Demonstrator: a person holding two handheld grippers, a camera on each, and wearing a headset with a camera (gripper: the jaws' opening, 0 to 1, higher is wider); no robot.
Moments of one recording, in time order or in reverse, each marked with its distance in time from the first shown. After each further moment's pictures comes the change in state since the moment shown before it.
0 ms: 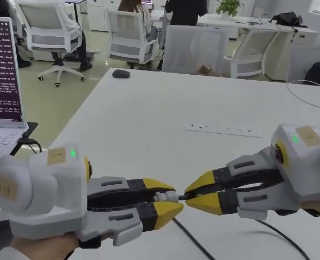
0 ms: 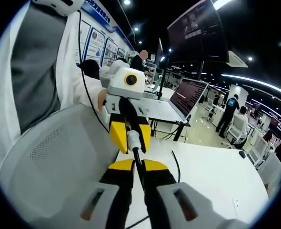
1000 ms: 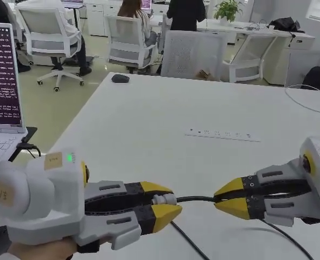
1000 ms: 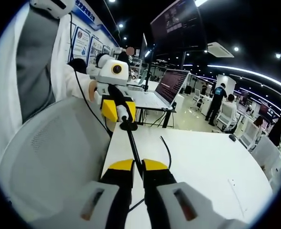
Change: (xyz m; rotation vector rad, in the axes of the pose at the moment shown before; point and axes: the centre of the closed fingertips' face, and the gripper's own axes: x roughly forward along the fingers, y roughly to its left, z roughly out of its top) left arm -0.002 0.003 0.003 -0.015 -0.019 0.013; right arm -0.044 -0.016 -0.041 0.093 0.049 -0.119
